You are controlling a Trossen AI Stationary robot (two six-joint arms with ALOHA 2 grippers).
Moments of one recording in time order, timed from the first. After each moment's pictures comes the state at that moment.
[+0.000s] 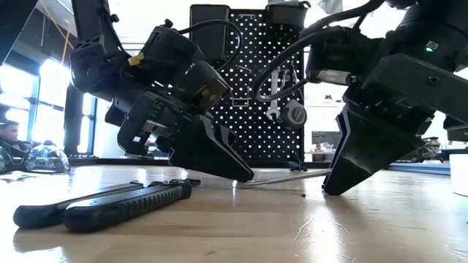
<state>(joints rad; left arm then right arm) -0.13 2.04 0.76 0.77 0.26 0.07 0.53 1.92 1.04 -0.30 0.40 0.75</state>
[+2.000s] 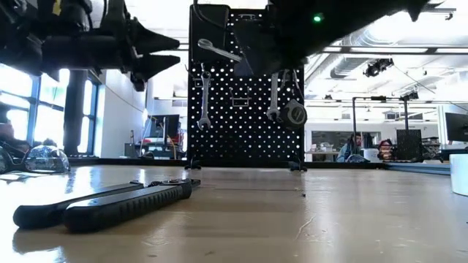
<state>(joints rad) 0.11 1.17 0.17 1.15 -0.12 -0.28 0.41 1.87 1.03 0.39 1.14 -0.01</state>
